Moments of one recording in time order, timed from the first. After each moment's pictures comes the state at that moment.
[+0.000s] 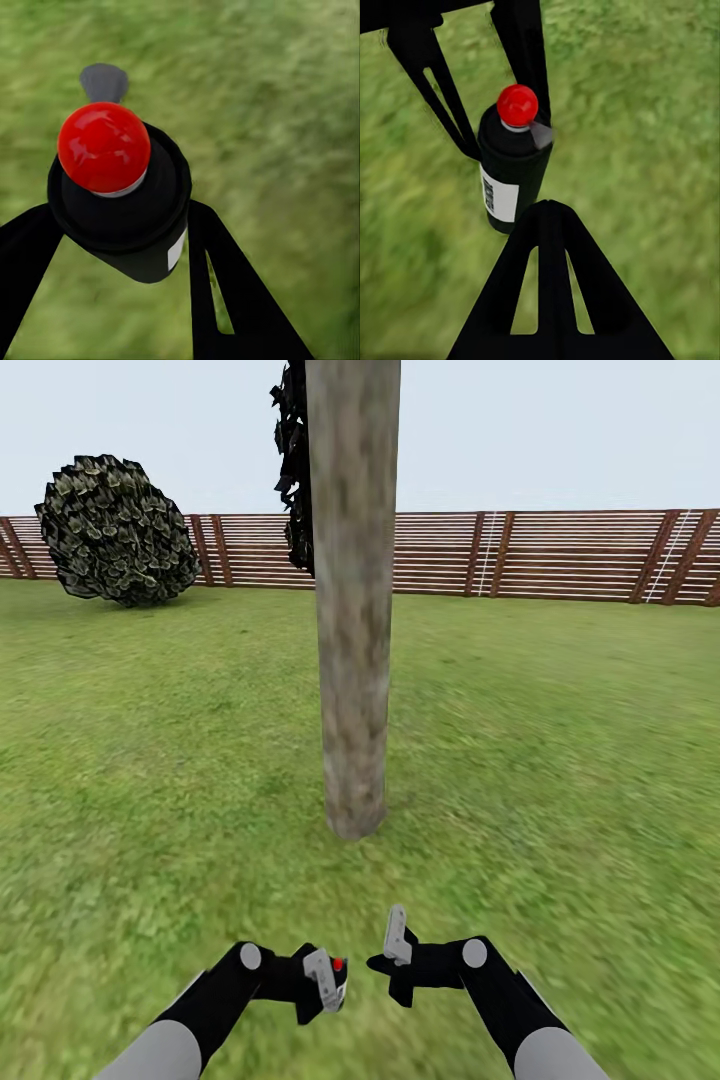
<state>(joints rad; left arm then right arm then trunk) -0.57 -0.07 -0.14 -0.53 -0.70 -0.10 -0.84 -0.54 0.11 -0.01 -0.64 0.75 -0.29 0.92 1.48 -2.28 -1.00</state>
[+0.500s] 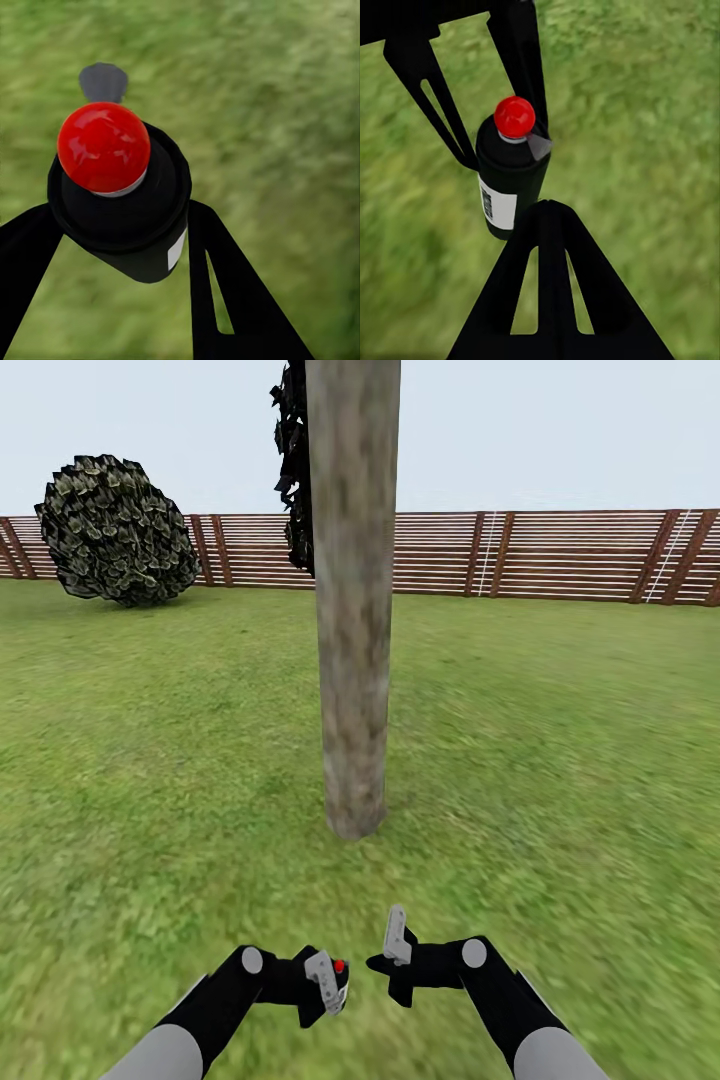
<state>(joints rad) -0.57 -0.07 -0.13 -0.53 -0.70 -0.10 -0.82 -0.54 0.11 -0.01 -0.64 0.75 -0.29 0.92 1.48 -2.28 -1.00</state>
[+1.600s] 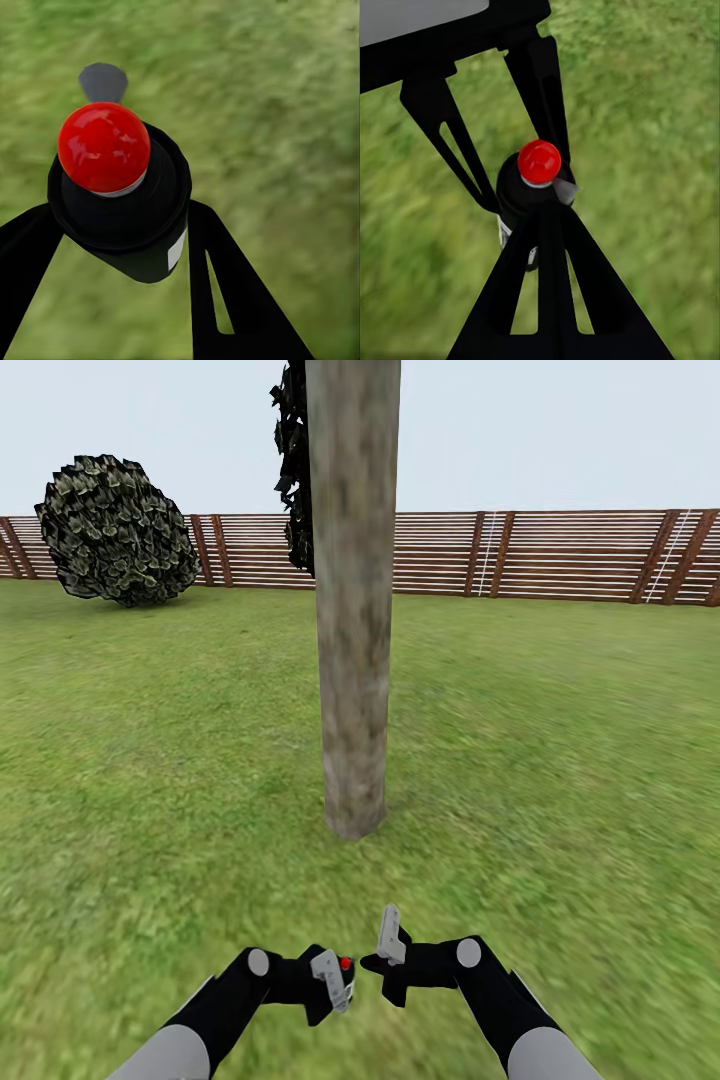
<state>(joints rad) -0.57 -0.09 -0.14 -0.51 -0.70 -0.12 -0.78 -0.54 0.13 -0.01 -0.64 0.75 -0.29 0.92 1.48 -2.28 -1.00</state>
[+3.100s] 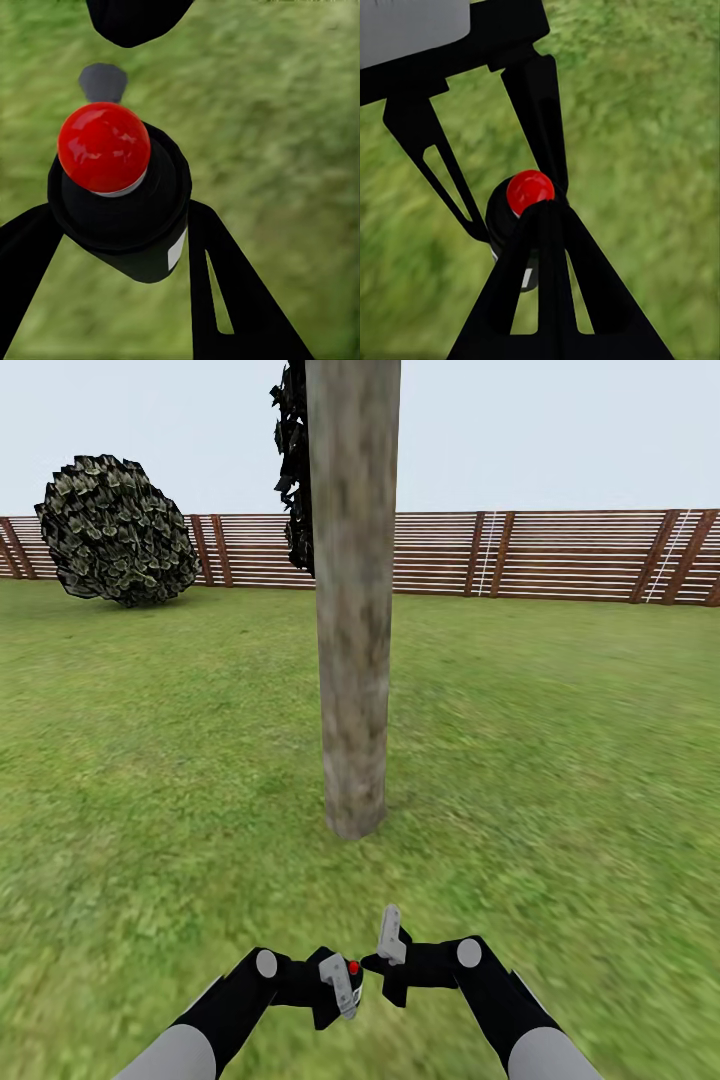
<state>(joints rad) -0.57 -0.11 -0.19 -0.51 -0.68 -0.12 -0.78 -0.54 0.12 -0.01 -0.64 0.75 -0.29 0.92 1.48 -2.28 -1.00</state>
